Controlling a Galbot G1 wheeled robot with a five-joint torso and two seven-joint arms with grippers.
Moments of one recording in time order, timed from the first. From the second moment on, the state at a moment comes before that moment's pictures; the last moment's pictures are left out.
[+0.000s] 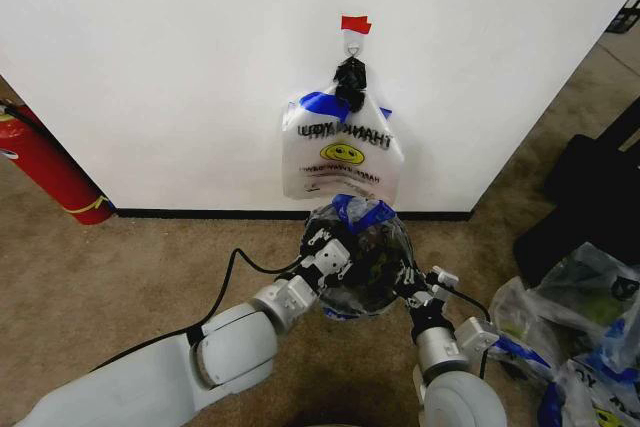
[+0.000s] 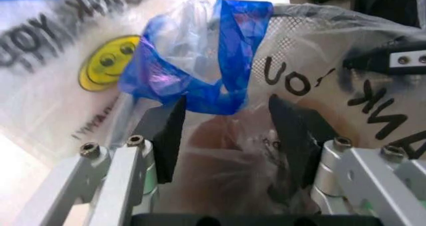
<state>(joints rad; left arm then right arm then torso) 0.64 -0.81 0.51 -2.17 -0.38 0.45 -0.38 -1.54 1.44 0.31 2.19 0.55 -0.12 0.31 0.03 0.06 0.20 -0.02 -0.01</state>
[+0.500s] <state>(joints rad) 0.58 -0.88 0.54 -2.18 -0.69 0.49 -0.55 -1.53 1.44 0.31 2.17 0.55 -0.12 0.31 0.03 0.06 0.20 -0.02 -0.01</state>
